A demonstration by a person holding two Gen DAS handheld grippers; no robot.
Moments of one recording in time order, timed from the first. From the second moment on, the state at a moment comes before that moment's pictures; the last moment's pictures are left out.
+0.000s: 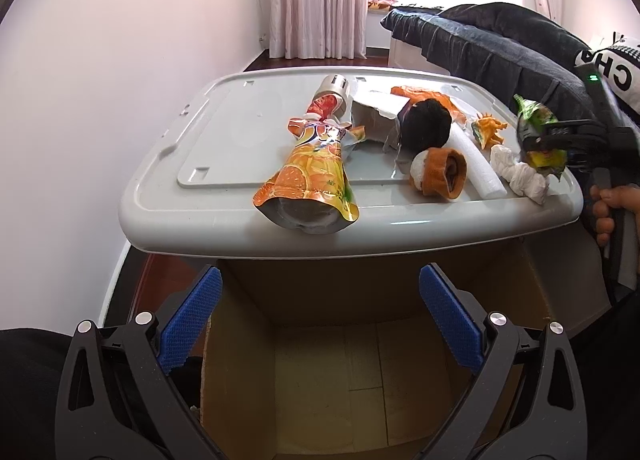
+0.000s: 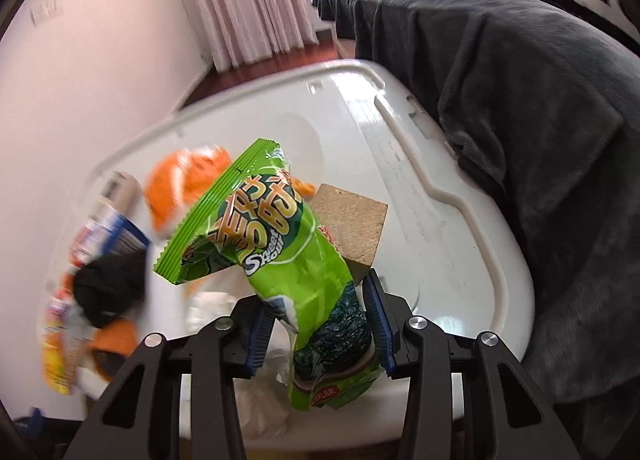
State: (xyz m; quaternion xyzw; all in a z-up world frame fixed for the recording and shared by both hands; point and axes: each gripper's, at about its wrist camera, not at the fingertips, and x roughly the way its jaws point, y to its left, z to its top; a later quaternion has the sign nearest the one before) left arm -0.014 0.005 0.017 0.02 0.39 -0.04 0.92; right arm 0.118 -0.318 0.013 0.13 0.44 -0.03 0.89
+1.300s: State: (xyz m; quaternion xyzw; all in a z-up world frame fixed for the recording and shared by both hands) left arm 0.123 -0.006 -0.011 0.05 0.41 0.00 0.91; right arm 0.032 -0.242 0.026 0.00 0.37 0.00 0.93
